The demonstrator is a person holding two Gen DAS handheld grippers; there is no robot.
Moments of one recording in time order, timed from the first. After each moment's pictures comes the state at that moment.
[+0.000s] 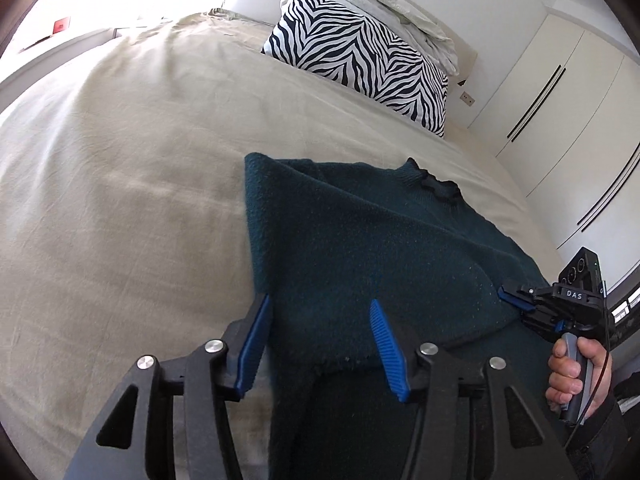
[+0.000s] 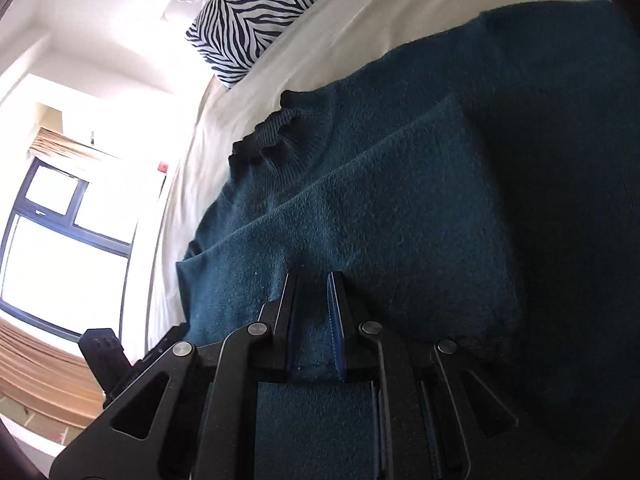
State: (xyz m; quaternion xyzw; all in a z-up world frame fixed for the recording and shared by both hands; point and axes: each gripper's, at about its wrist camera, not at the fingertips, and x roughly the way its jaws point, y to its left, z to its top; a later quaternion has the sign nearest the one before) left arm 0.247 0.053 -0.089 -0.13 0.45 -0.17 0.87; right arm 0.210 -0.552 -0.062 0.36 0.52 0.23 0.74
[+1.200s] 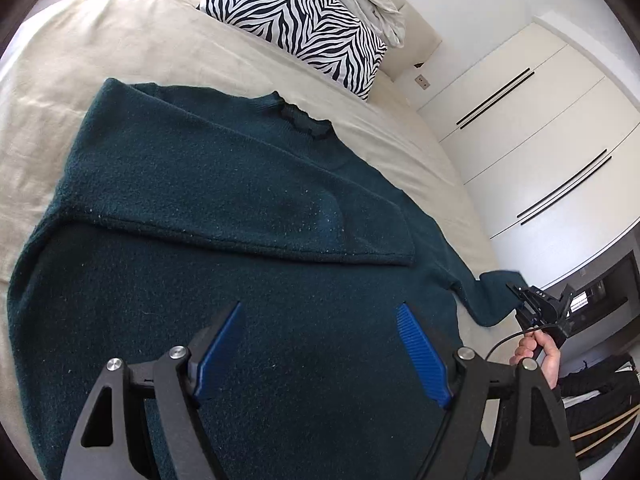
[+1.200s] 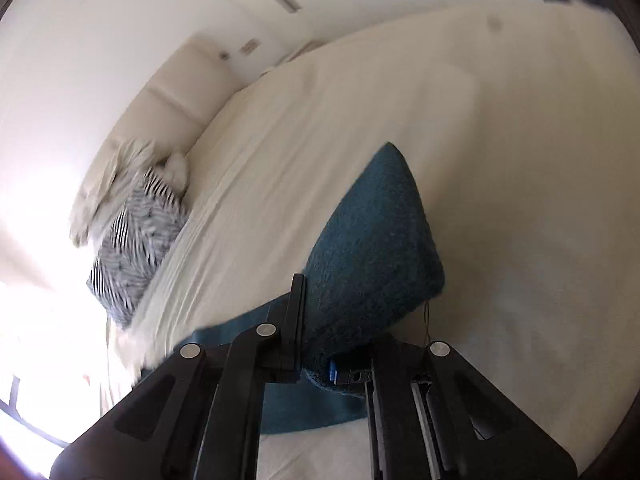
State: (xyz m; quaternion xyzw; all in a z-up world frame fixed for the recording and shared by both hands) left arm 0.182 -0.057 -0.058 -0.22 0.48 -0.27 0.81; right arm 0.098 -0.879 0.021 0.37 0.34 -0.11 0.86
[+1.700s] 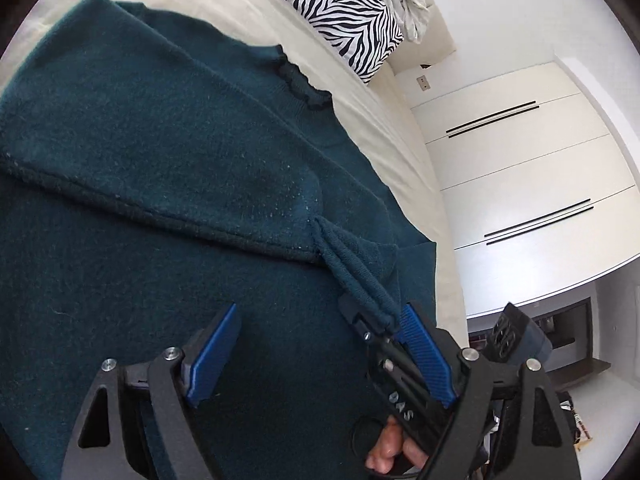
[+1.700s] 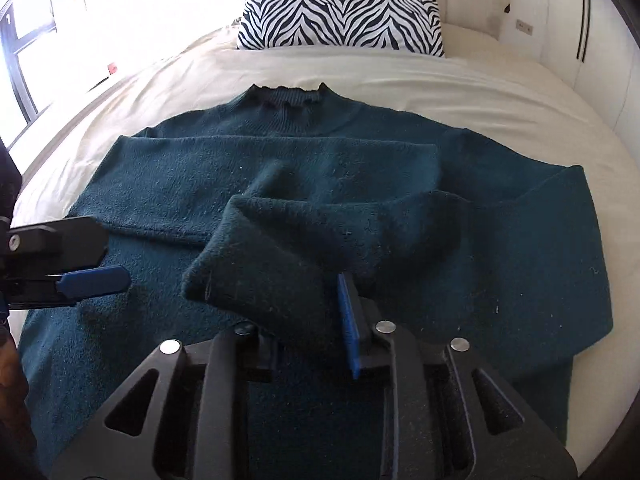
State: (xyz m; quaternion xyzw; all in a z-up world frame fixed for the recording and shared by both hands) left arm 0.214 -0.080 -0.091 -0.32 0.53 -0.30 0.73; right arm 0.121 -0.442 -0.012 -0.01 0.46 0.15 0.88
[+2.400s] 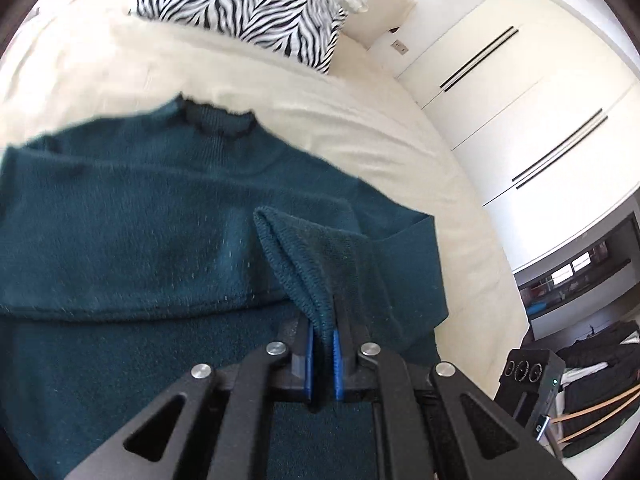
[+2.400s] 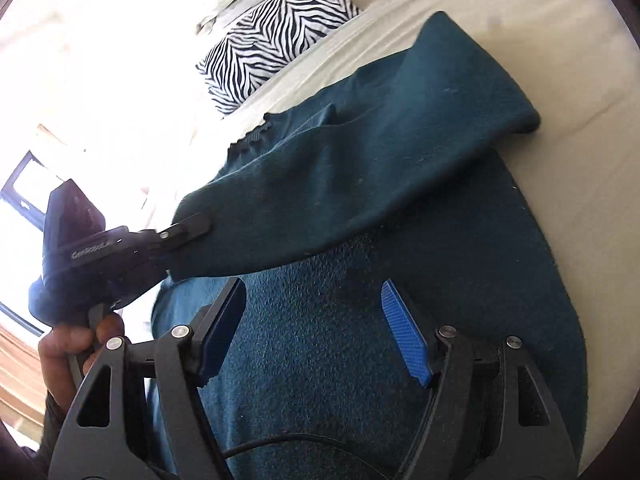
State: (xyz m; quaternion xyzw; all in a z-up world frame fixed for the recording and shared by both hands) left arm 0.215 -0.148 -0.014 -0.15 0.49 -0.31 0.80; right arm 0.044 -0.630 -0.039 0.33 0.46 0.17 0.81
